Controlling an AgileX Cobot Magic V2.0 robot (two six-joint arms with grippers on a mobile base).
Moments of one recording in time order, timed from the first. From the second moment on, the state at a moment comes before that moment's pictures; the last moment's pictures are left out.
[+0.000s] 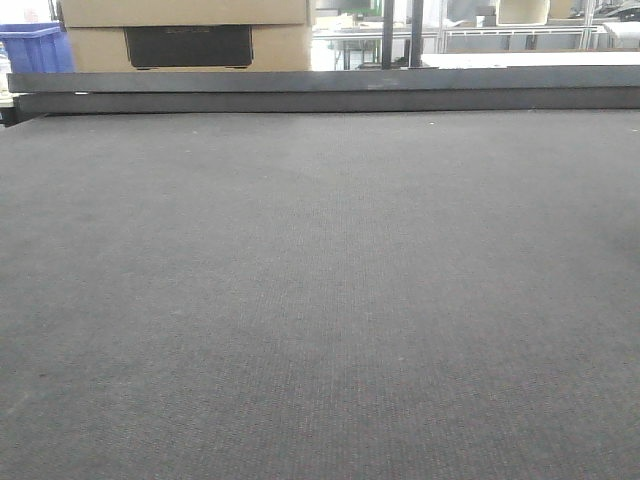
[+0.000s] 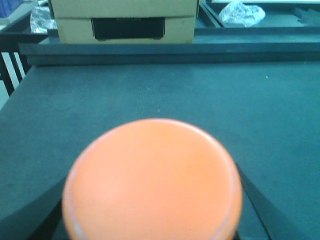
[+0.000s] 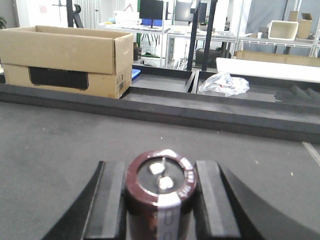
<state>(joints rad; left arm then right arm) -0.11 0.66 -0.87 -0.17 0.56 0.18 0.15 0.48 -0.77 0.10 0.42 -0.11</state>
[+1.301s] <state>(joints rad) -0.11 0.66 -0.87 -0.17 0.57 0.18 0.15 0.48 -0.77 0.10 0.44 -0.11</state>
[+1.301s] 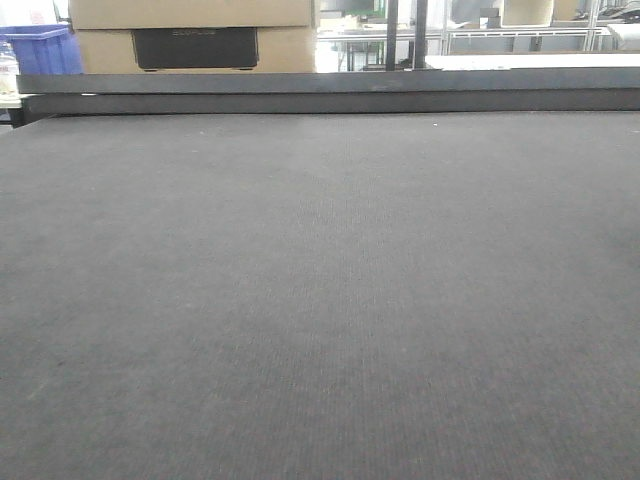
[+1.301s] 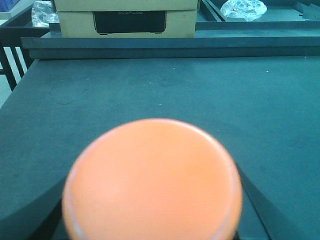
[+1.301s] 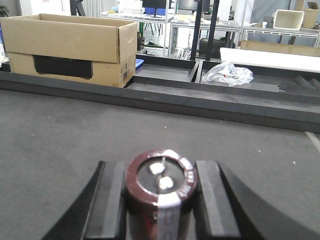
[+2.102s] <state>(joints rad) -0.11 0.66 -0.87 -0.18 0.57 0.18 0.15 0.48 -0.77 0.10 0.44 -0.11</state>
